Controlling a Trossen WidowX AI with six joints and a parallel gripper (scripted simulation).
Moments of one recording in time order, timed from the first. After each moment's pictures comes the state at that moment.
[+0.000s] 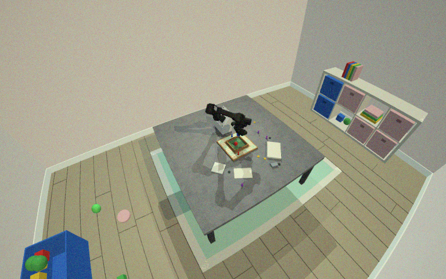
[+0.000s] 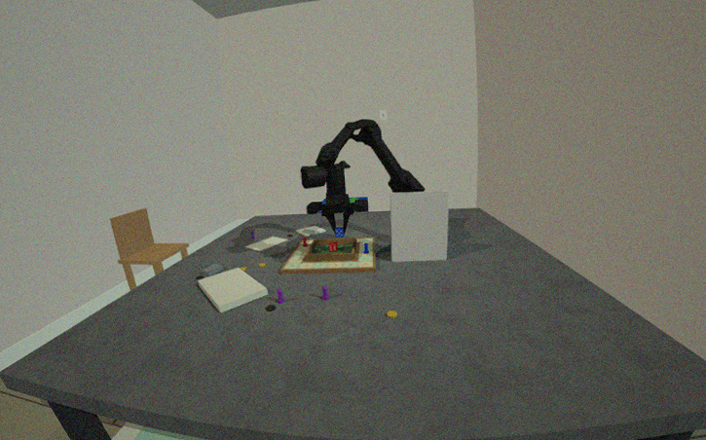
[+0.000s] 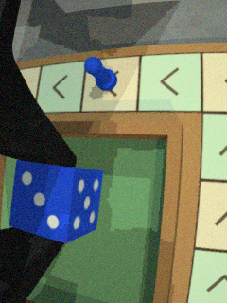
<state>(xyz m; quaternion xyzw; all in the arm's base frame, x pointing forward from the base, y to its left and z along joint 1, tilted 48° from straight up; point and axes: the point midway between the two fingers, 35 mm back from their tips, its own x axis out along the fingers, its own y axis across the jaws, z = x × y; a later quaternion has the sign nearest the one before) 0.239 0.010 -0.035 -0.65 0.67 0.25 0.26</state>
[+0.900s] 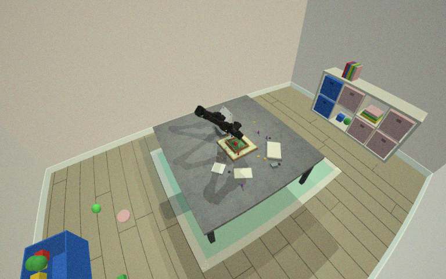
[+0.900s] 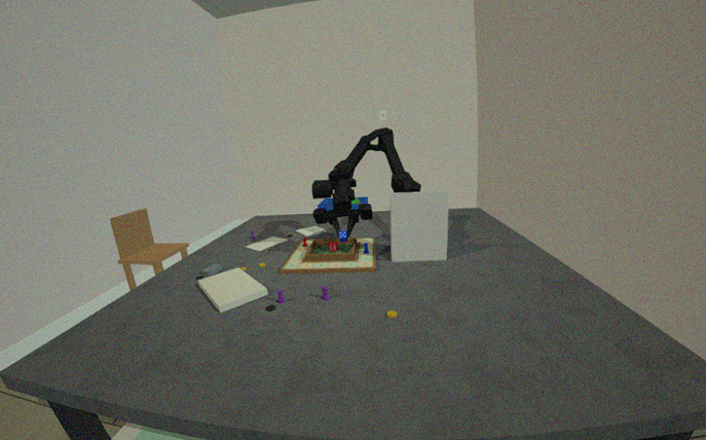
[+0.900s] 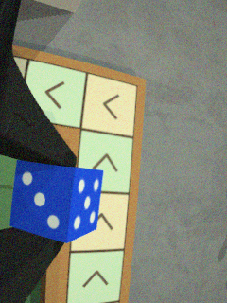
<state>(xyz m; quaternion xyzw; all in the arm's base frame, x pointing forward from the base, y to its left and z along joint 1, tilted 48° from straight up) 0.226 0.000 -0.048 -0.50 0.54 0.48 0.48</state>
